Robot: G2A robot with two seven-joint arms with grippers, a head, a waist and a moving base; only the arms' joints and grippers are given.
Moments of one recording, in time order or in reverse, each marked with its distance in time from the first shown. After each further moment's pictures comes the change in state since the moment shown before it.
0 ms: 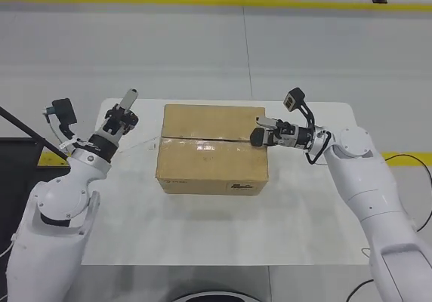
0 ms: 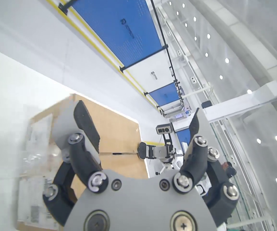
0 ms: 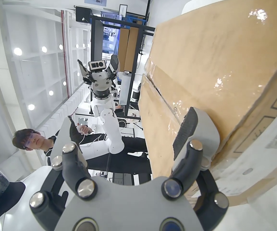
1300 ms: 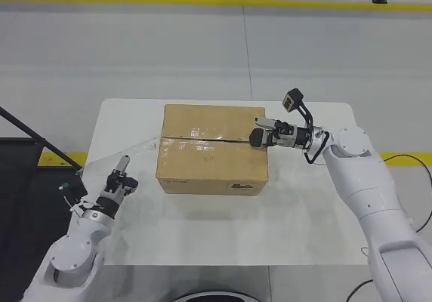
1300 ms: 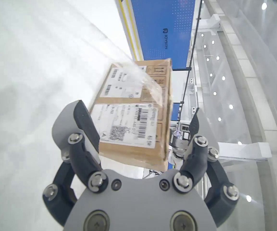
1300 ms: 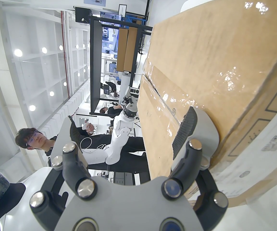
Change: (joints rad) left arm 0.350 -0.039 0.021 0.082 -0.209 -0.060 0.151; right arm 0.014 -0.009 -0.012 0.033 0.006 -0.012 0.008
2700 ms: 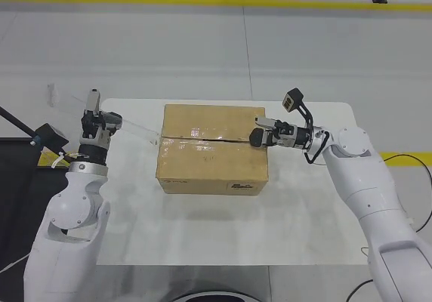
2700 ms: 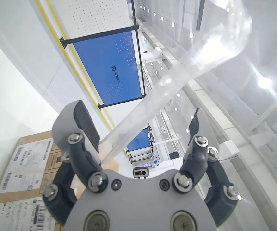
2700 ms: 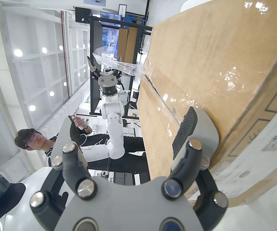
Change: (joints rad) left arm -0.314 -0.044 0.019 -0.012 0.000 -0.090 0.169; right arm 0.000 0.000 0.000 0.000 0.000 0.000 0.000
